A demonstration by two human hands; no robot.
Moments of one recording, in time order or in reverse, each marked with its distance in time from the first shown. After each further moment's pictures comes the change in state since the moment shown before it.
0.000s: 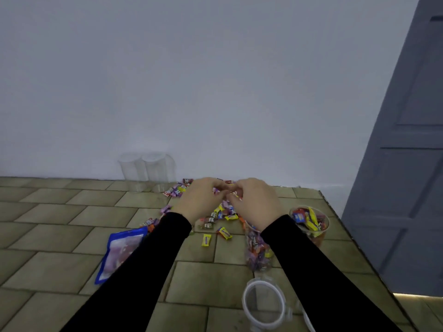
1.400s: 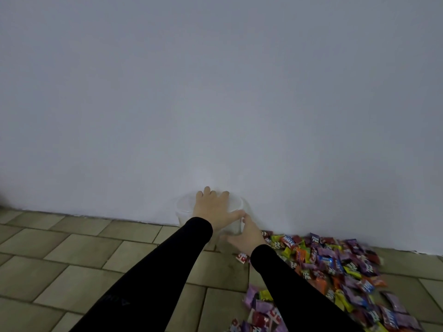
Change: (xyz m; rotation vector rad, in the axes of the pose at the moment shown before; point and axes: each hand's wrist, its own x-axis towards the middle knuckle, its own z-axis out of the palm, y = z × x) left_hand 0.207 -0.314 -0.087 0.647 -0.074 -0.140; right_hand 0.278 -0.141 0.292 0.705 -0.352 0.313
